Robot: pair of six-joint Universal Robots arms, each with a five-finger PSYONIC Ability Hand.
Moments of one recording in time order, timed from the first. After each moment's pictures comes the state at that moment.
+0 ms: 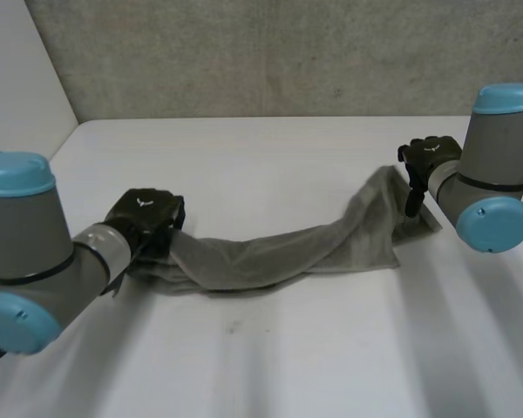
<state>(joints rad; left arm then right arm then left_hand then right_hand) 4.37 -2.00 -1.56 3.20 -1.40 3.42 1.86 -0.74 0.83 0.24 1.64 2.75 1.18 1.21 1.21 1.22 1.03 0.23 0.26 0.25 0.26 0.10</state>
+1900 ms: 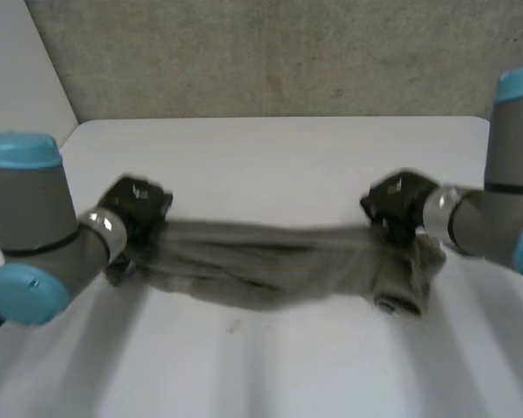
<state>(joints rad) 4.38 -2.07 -1.41 3.12 -1.48 3.74 1.91 -1.02 1.11 0.46 1.38 2.46 1.17 1.22 1.22 1.22 1.03 0.94 1.17 1.18 1.19 0.95</state>
